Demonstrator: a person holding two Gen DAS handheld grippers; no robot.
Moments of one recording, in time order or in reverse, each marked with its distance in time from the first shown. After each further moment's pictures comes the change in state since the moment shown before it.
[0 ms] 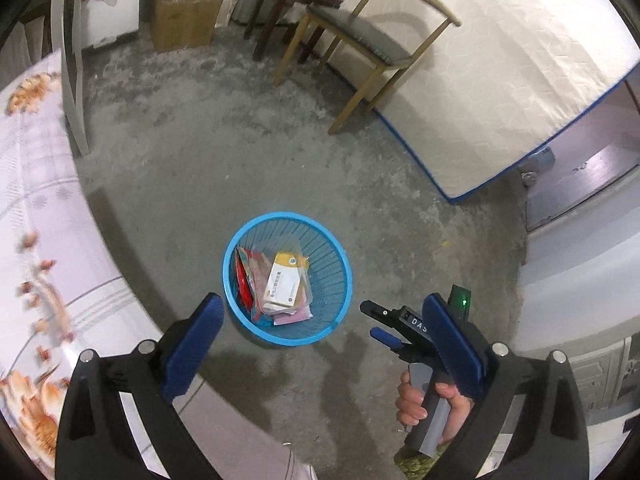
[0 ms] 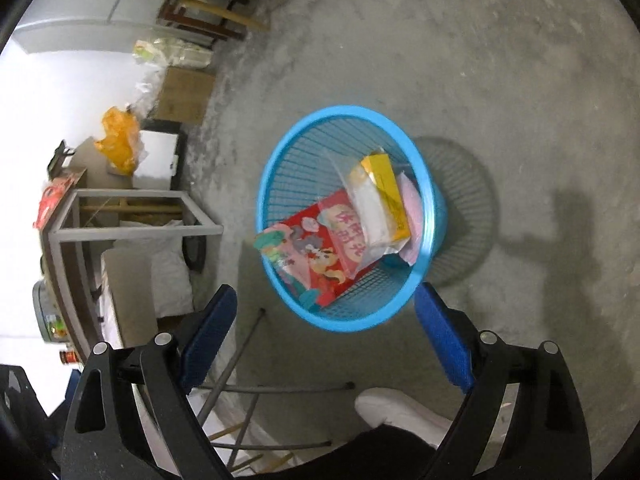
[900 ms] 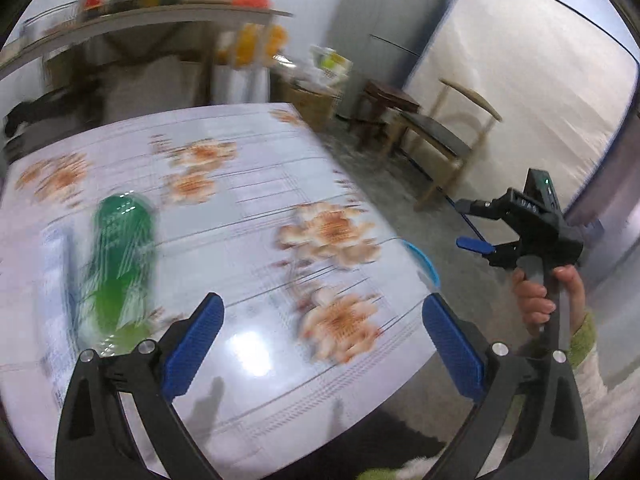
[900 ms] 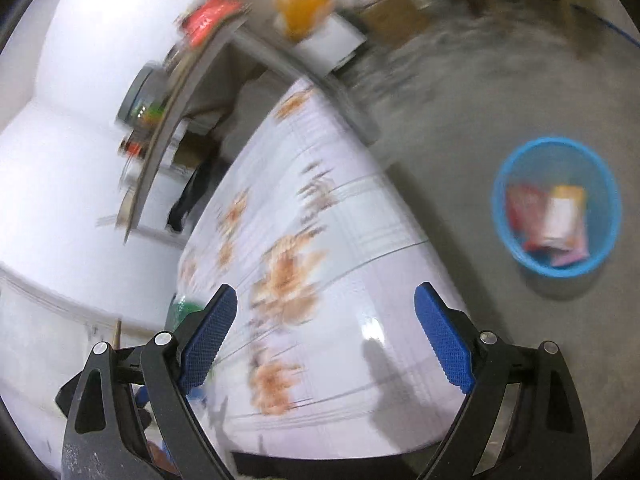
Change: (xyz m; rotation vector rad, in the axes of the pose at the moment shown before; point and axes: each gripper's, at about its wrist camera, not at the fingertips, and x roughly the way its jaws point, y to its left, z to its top) left arm -0.274 0.104 -0.271 -0.130 -0.391 0.295; right arm -0.040 0.245 -0.180 -0.669 0.215 0.197
